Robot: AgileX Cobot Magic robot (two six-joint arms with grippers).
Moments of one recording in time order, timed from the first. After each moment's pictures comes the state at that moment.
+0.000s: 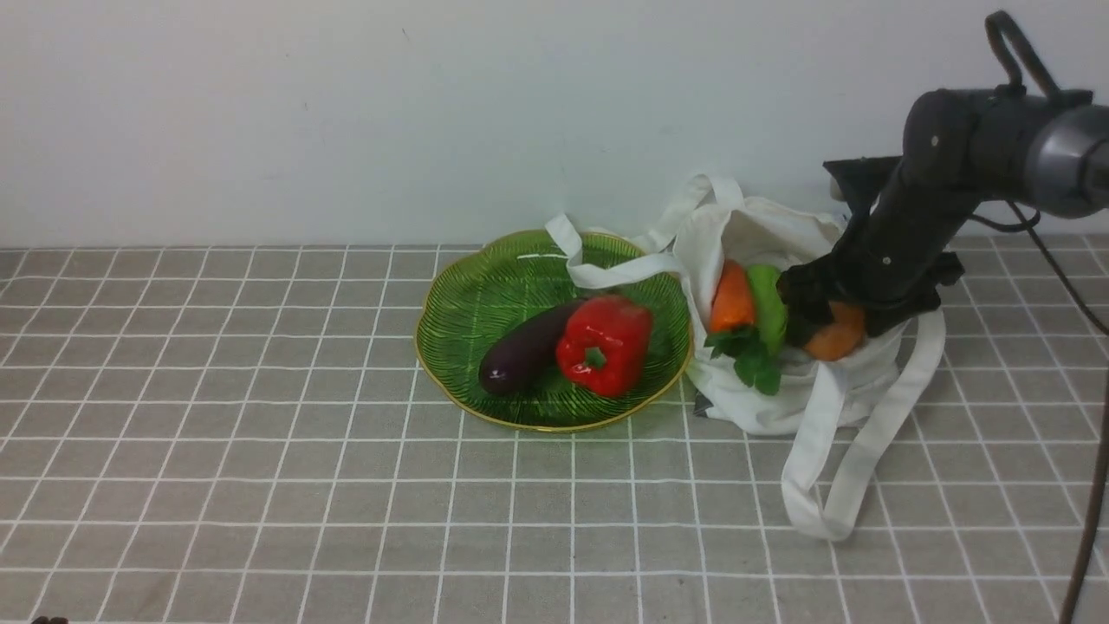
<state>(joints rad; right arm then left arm) 0.16 2.20 -1.74 0.10 1.01 -0.06 -0.08 -0.01 0.03 0.08 0.38 -0.03</state>
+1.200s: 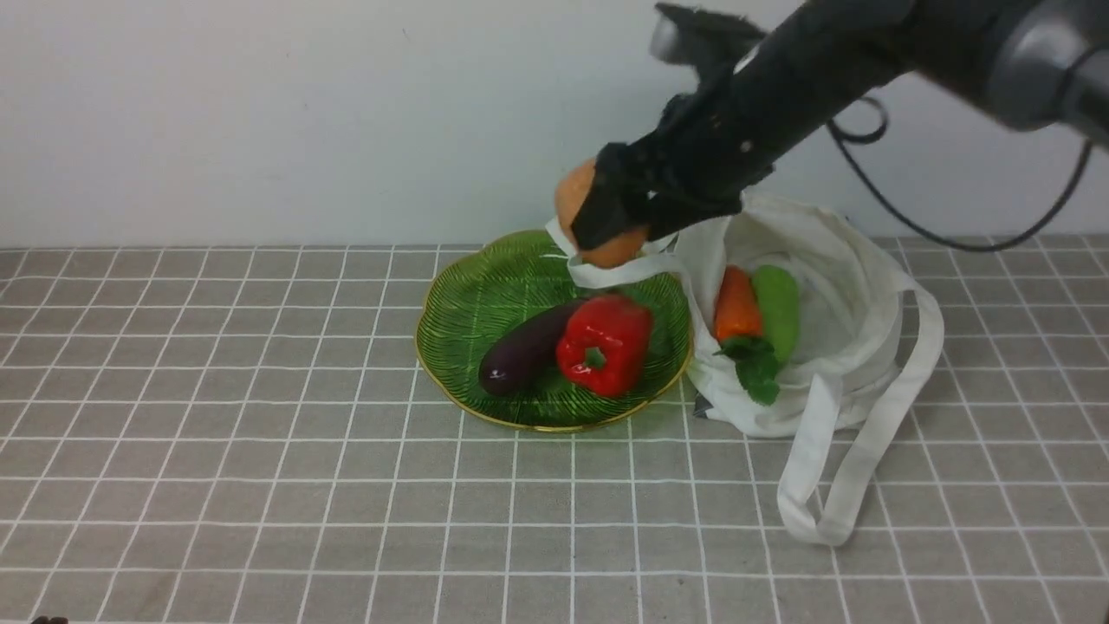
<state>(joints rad) 0.41 2.12 -1.94 0.54 1.08 -0.30 -0.08 -0.01 0.03 0.08 0.38 -0.03</state>
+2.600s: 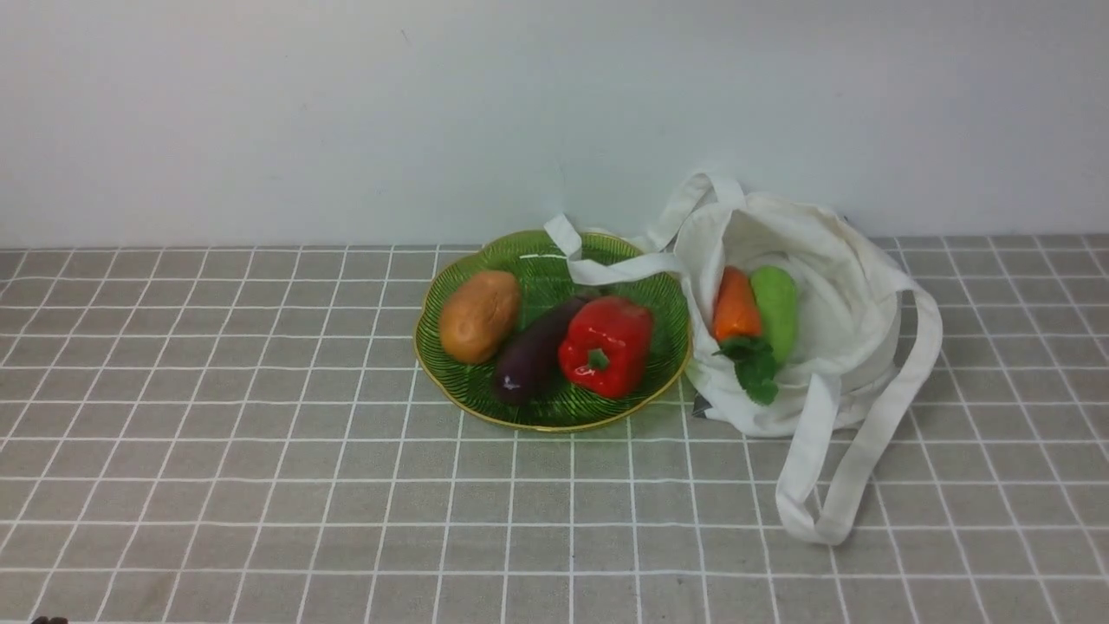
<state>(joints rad) 0.48 1.88 -2.54 0.02 1.28 -0.16 -0.08 -0.01 0.03 0.08 0.38 -0.03</state>
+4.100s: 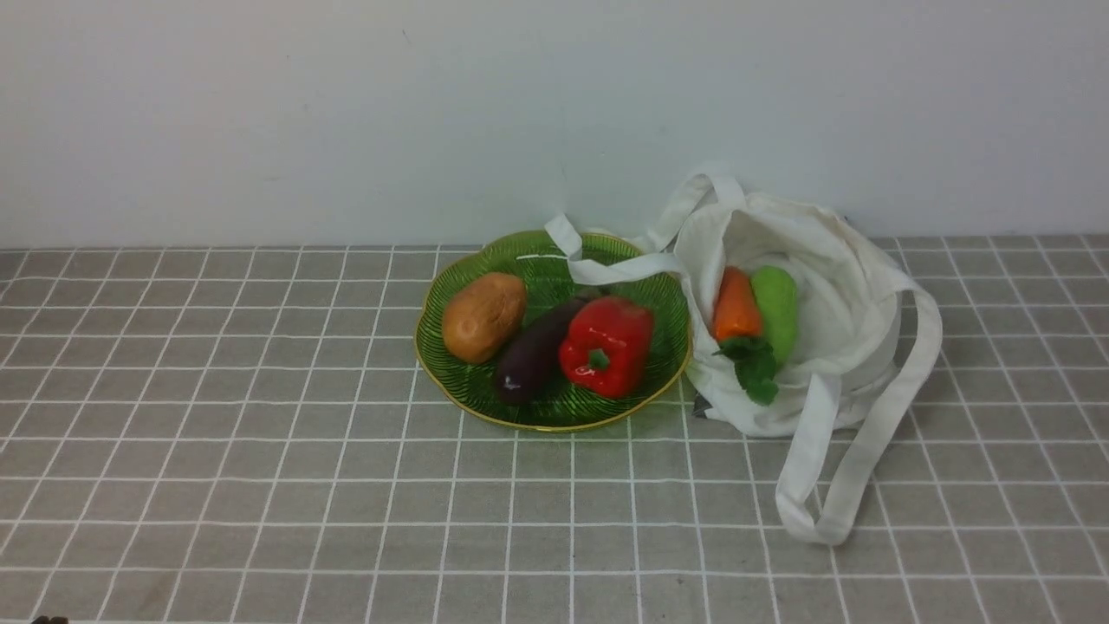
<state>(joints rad) 0.48 0.42 -0.44 -0.02 0.18 0.03 -0.08 -0.01 0.03 0.08 0.38 -0.03</state>
